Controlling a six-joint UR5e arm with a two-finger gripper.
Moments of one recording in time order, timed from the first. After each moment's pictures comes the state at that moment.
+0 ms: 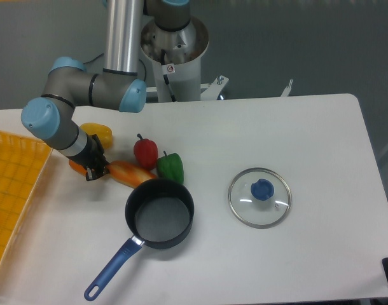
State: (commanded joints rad) arm 1.87 -1.97 -1.86 -0.96 1.79 1.26
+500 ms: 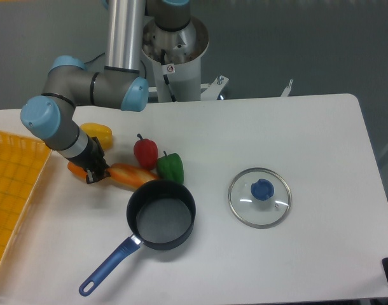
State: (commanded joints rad) arm 1.90 -1.94 -1.84 -0.99 1.78 1.26
